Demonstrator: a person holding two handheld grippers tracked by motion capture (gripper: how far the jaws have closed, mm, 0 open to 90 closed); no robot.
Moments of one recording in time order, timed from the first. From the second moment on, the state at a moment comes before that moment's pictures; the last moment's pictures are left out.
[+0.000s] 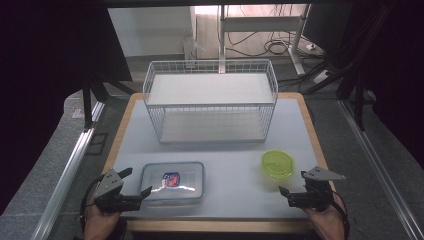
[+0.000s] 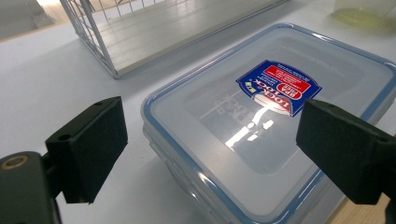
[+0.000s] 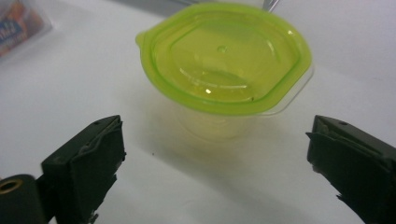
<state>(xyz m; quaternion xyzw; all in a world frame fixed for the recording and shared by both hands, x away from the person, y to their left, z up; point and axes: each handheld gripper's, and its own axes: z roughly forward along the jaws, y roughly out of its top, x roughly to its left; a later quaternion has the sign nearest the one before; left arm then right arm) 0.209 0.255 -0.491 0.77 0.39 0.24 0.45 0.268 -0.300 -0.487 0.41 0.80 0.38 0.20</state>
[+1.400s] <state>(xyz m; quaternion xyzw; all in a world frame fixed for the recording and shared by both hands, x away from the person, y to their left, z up) 0.209 0.260 -0.495 0.75 0.39 0.24 0.49 0.275 -0.282 -0.465 0.41 0.80 0.41 0.17</state>
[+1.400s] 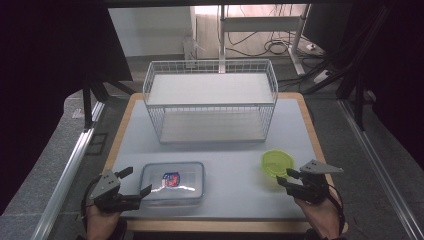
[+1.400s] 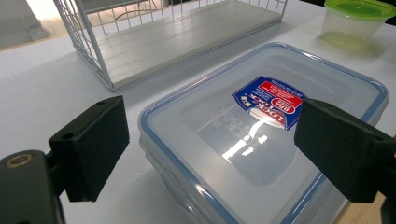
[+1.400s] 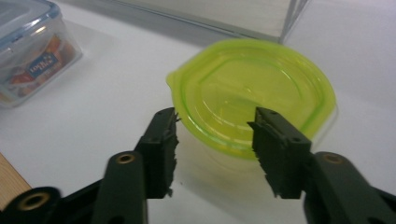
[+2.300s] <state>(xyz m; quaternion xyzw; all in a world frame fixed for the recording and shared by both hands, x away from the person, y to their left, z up) 0.209 0.257 -0.497 0.75 0.38 0.24 0.48 0.335 -0.207 -0.475 0.35 0.85 0.37 0.14</state>
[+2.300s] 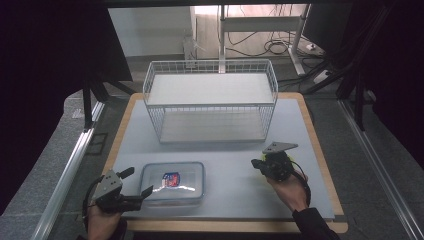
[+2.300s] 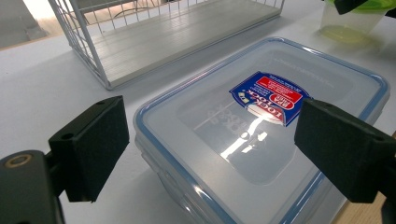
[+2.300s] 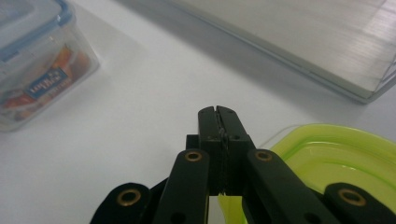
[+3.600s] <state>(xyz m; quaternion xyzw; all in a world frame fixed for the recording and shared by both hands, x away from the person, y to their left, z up) 0.209 0.266 -0.494 0.76 0.39 0.22 0.47 0.331 -0.264 -0.473 0.41 0.82 0.36 0.19</state>
